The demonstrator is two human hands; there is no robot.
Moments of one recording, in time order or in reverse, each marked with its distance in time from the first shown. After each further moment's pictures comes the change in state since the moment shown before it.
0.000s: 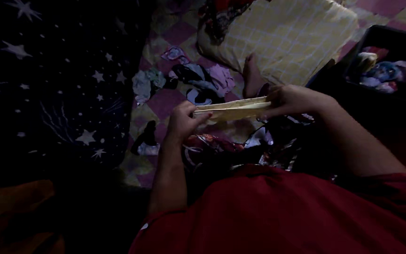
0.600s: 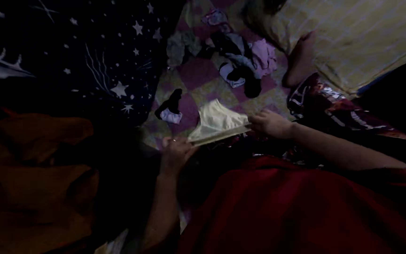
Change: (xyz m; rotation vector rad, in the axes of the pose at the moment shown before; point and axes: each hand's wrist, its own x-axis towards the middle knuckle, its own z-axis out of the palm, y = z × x) left_hand -0.195 -0.063 -0.008 0.431 0.073 -0.092; right_hand 0.062 -0.026 0.152 -0.223 0.042 -0.743
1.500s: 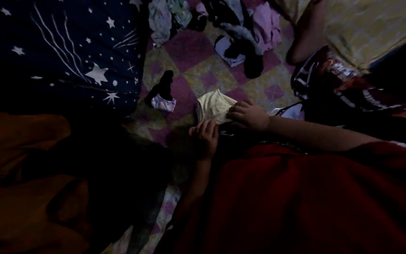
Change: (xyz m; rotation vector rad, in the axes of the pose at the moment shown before) left_hand 0.020 0.046 0.108 -0.044 0.293 -0.161; right_hand 0.041 -0.011 0.071 0.137 0.110 0.085
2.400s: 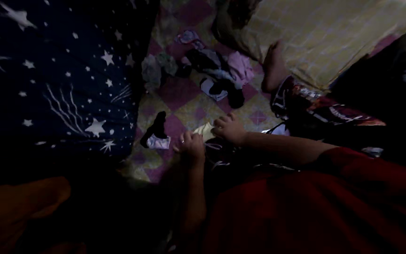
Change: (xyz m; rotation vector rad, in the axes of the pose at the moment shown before) left_hand 0.090 -0.001 -0.007 0.124 -0.261 -0.260; right_hand 0.049 0.006 -0.009 -0.121 0.001 0.330
